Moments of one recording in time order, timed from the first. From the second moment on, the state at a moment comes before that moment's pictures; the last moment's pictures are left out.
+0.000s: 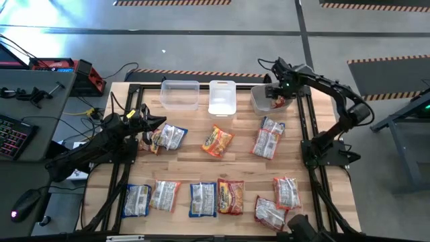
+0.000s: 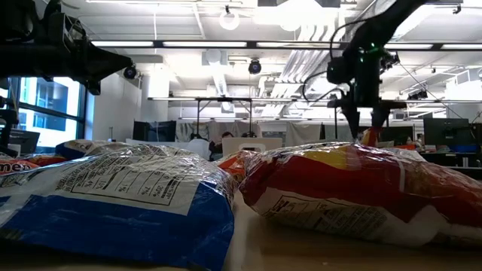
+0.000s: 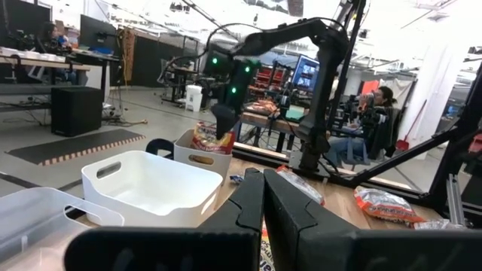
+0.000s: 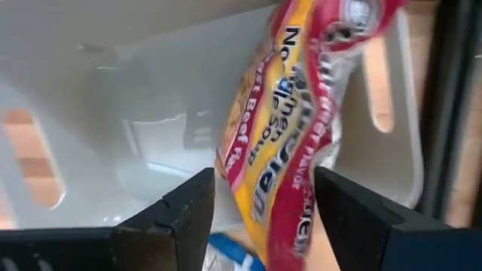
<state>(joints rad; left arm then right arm) 0.53 0.01 0.01 0.13 0.26 -0.21 -0.97 1.56 1.11 -0.93 0.05 0.57</state>
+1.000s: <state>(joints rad) 0.53 0.01 0.01 0.13 0.26 -0.21 -1.02 1.56 1.05 -0.81 0.08 0.56</state>
